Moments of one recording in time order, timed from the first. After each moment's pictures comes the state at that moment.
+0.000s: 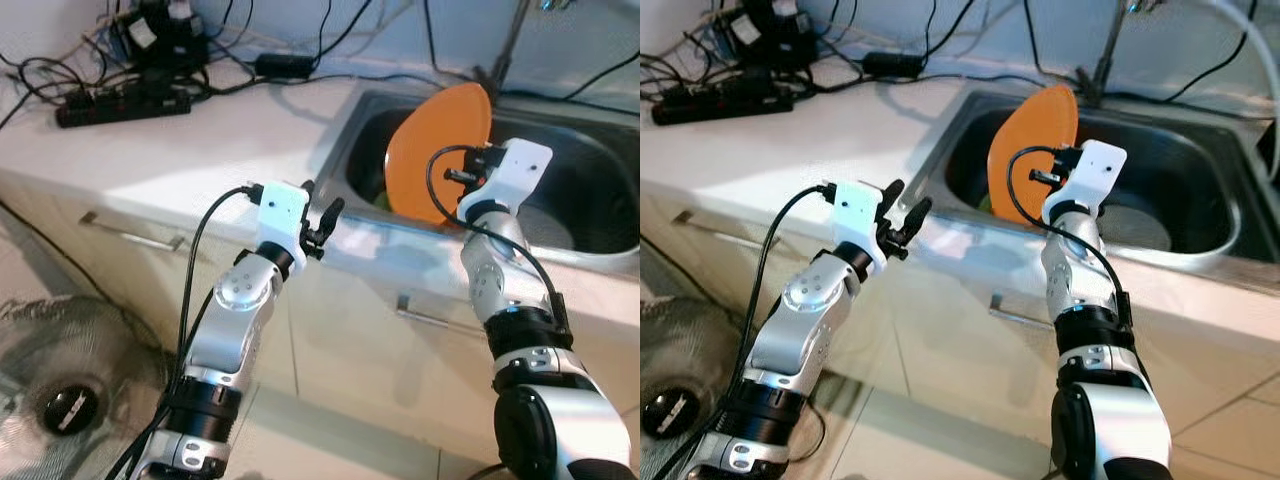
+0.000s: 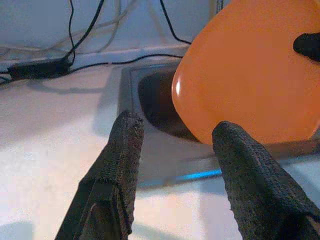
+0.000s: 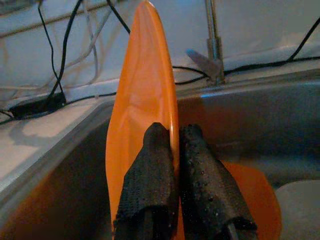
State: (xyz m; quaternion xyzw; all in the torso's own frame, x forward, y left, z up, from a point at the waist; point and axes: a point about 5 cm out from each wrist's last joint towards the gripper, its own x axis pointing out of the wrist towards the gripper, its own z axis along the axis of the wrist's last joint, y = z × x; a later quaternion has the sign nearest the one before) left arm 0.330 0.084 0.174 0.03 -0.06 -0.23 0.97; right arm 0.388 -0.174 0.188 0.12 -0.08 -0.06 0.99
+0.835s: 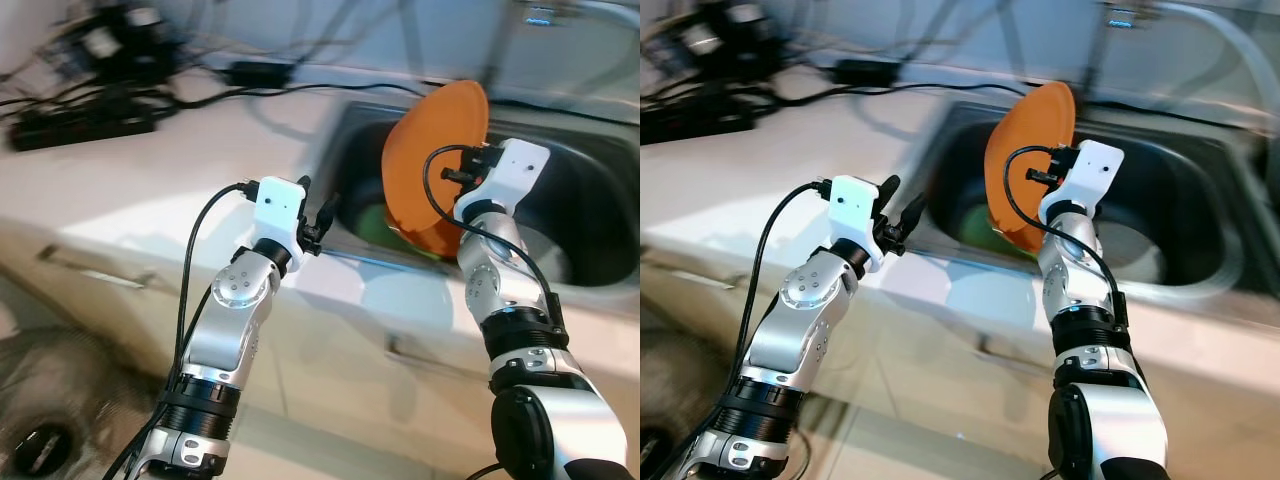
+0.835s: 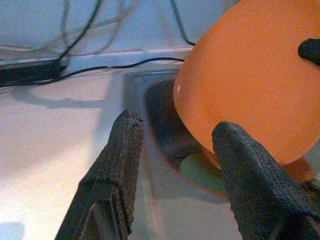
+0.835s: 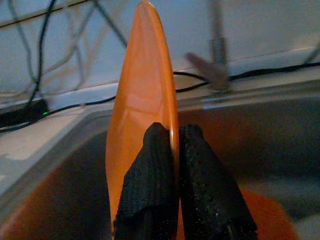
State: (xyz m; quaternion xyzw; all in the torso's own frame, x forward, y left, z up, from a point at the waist) left arm 0.332 0.086 0.178 0.02 -0.07 -0.22 0.97; right arm 0.388 -0.169 0.189 0.12 -0.09 -0.06 0.99
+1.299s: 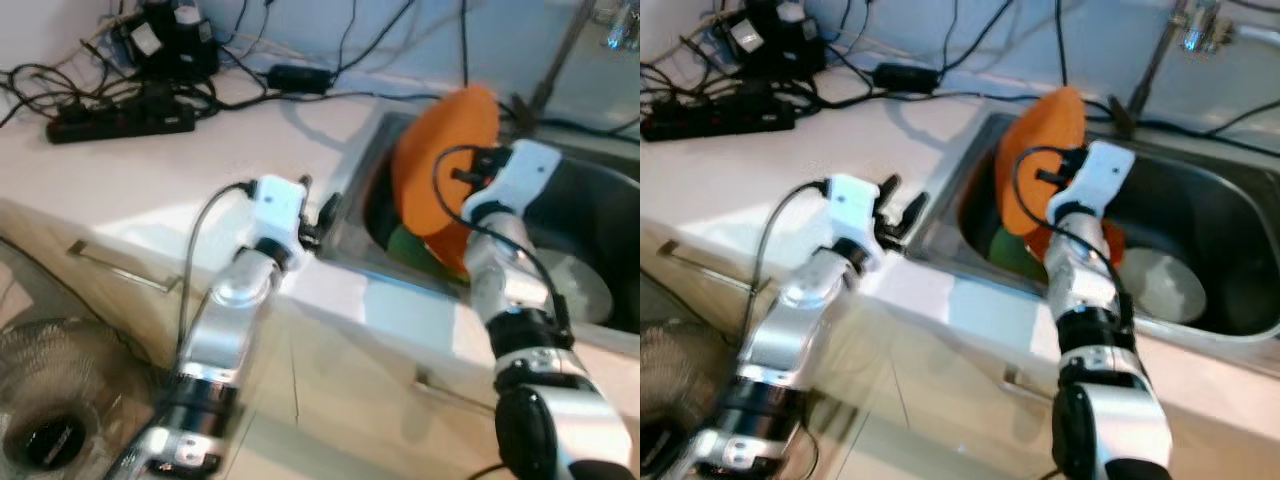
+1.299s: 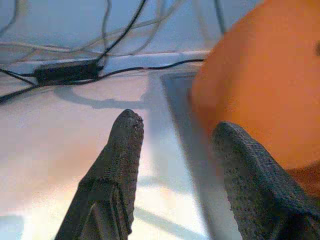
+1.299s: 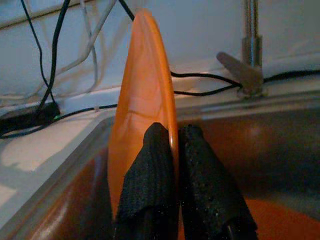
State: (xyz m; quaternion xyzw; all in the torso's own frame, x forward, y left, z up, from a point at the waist) left arm 0.335 0.103 0.178 0.03 -0.06 -0.19 0.98; right arm 0.388 -0.162 0.187 0.13 -0.09 -0.06 0.99
